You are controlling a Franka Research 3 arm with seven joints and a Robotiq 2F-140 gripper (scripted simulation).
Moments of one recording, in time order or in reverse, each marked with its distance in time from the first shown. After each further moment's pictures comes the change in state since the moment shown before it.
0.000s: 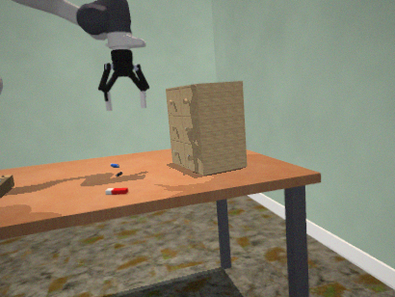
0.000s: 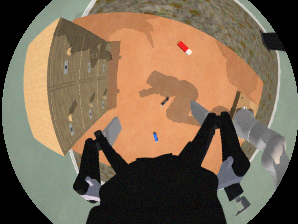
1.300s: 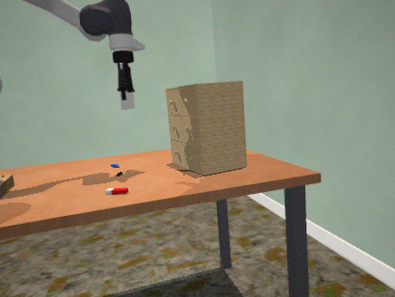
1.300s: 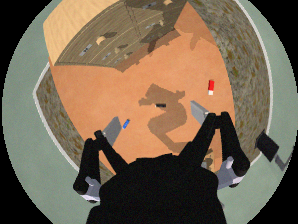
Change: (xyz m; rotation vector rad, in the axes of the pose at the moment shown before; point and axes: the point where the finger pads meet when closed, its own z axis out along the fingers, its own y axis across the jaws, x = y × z) arm -0.022 -0.019 0.000 -0.011 0.010 -0.860
